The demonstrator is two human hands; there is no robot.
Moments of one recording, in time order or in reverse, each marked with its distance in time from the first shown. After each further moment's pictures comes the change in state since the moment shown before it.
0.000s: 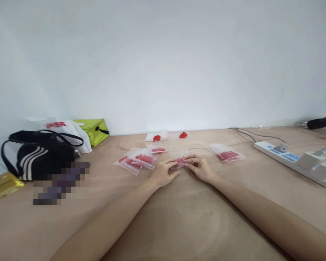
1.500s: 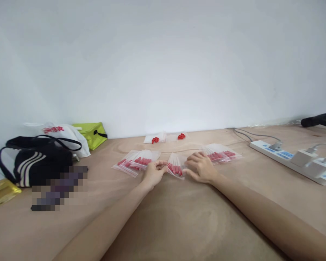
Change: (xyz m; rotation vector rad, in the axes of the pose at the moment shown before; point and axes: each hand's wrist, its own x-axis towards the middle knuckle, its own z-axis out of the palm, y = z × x) left_hand -0.002 0.000 -0.014 -0.618 0.121 -0.586; right_hand -0.001 -0.022 -0.023 -0.885 -0.034 -0.474
